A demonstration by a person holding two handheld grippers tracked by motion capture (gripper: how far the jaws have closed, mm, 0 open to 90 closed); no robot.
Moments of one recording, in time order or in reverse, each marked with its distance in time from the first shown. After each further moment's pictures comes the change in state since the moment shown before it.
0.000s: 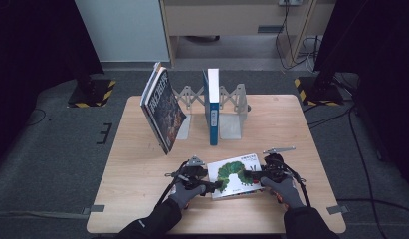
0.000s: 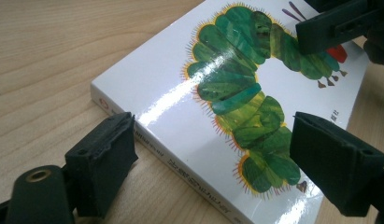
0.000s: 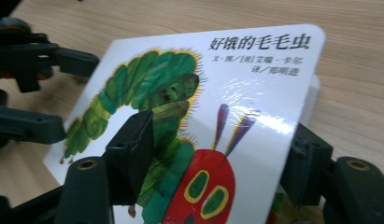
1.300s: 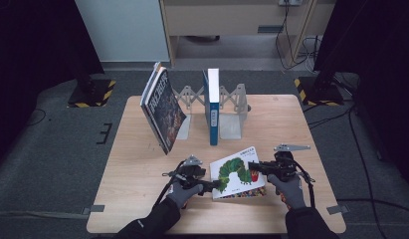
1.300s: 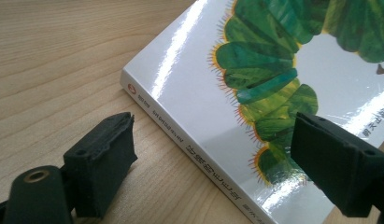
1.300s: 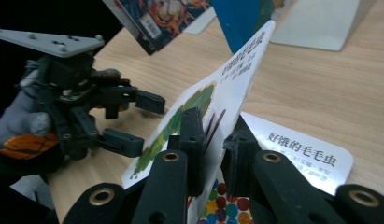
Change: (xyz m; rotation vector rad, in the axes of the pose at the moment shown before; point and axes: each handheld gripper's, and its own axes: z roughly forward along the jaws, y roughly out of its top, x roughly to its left) left arm 0.005 -0.001 -0.005 -0.017 -0.010 0.013; right arm 0.018 0.010 -0.046 -0.182 0.151 -0.064
